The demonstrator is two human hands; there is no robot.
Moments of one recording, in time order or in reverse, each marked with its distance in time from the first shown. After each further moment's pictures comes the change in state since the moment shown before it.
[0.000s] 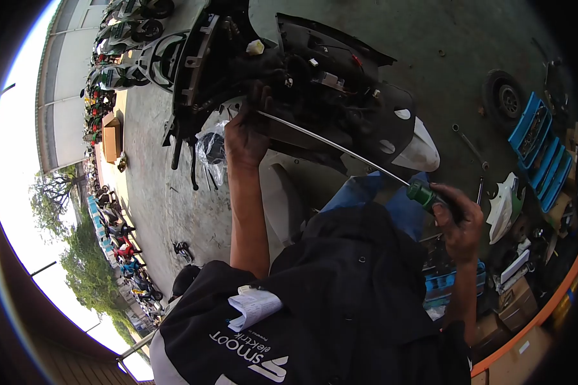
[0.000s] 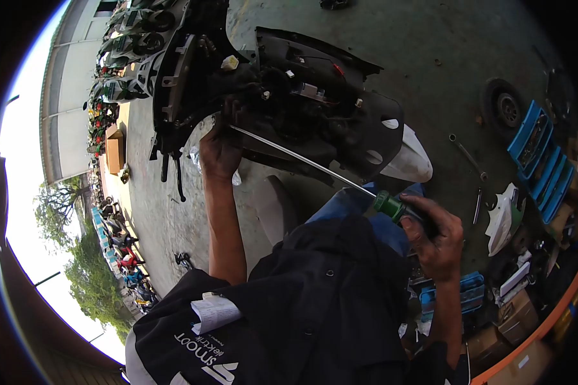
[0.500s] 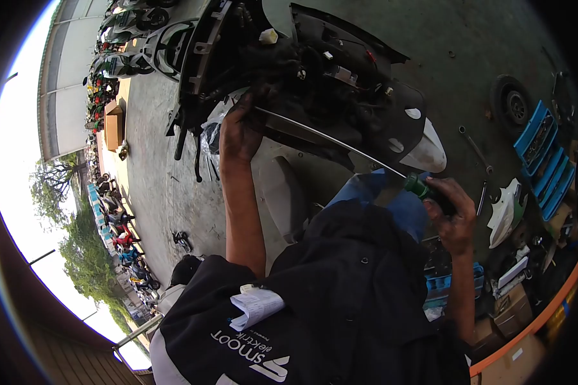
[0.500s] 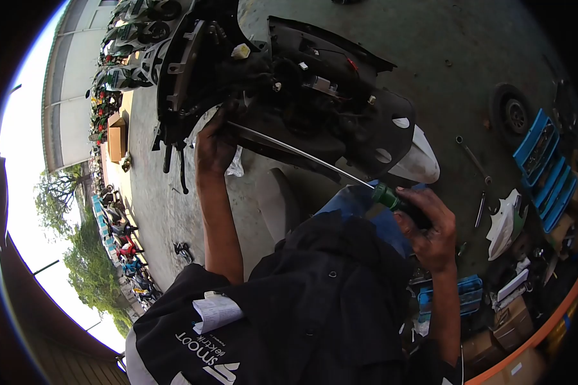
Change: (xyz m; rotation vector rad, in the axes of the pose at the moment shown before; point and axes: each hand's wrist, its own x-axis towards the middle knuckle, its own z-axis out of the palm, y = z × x) left_hand -0.015 0.017 0.018 0.616 0.132 0.121; right_hand 0.023 0.023 0.028 -0.037 -0.024 -0.183
